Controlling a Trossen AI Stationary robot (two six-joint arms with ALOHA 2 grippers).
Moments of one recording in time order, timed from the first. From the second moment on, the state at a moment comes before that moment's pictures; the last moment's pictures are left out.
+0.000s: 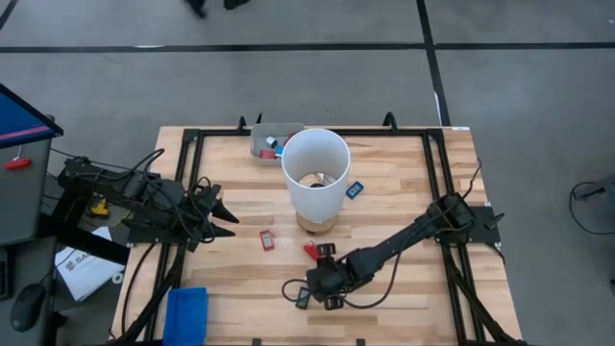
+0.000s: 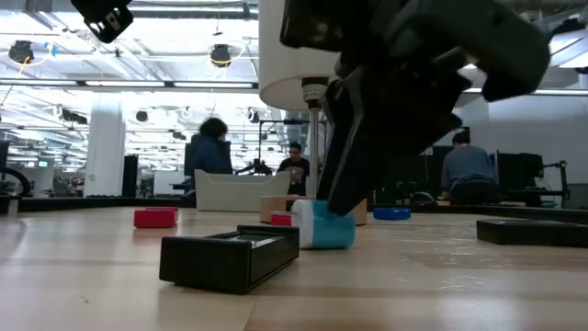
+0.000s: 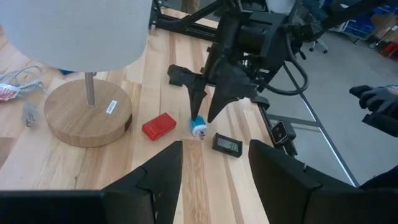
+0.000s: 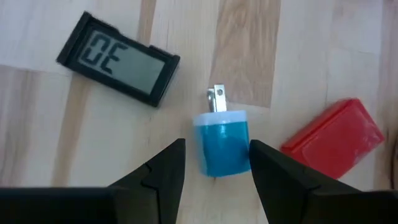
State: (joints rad) left arm -0.31 0.60 0.69 -0.50 -0.07 -0.37; right arm 0.47 2.08 1.46 -0.53 0.26 0.25
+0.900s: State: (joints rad) left arm -0.31 0.60 0.69 -0.48 -0.07 -0.38; right arm 0.43 2.08 1.40 -0.43 0.20 0.28
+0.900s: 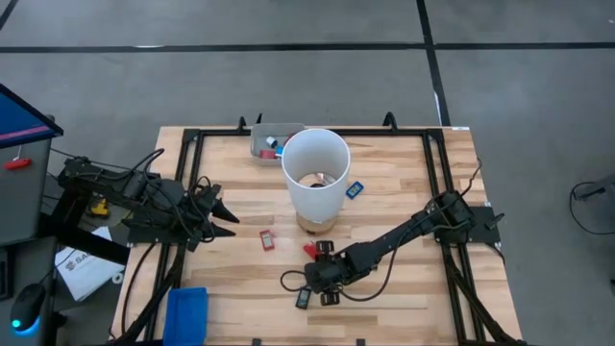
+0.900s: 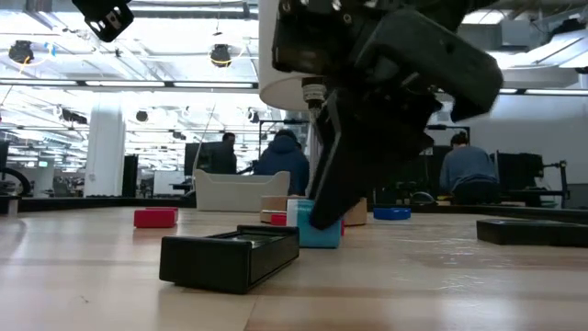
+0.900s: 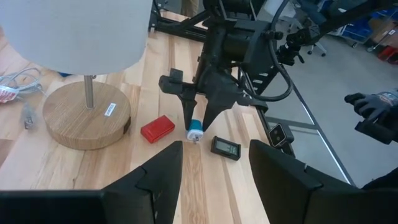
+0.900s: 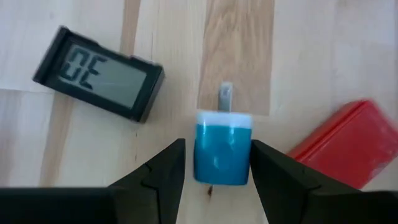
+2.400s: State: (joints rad) left arm -0.86 1.08 0.81 -0.06 -0.49 0.34; right arm 0.52 2.08 1.71 0.10 0.16 0.53
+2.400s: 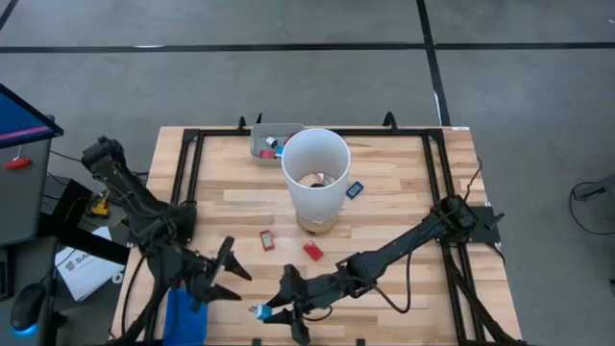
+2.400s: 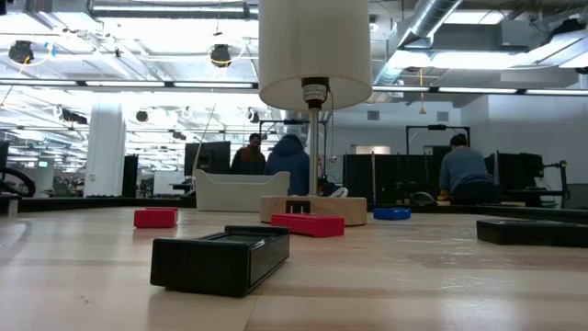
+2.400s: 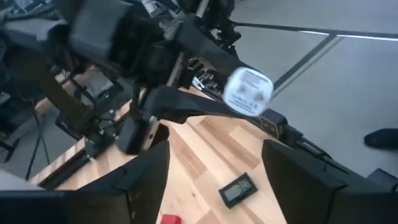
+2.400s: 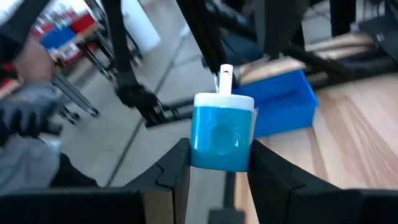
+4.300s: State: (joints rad) left arm -0.88 1.04 0.82 -0.03 -0.55 0.35; right arm 0.44 2.08 1.71 0.36 0.25 0.67
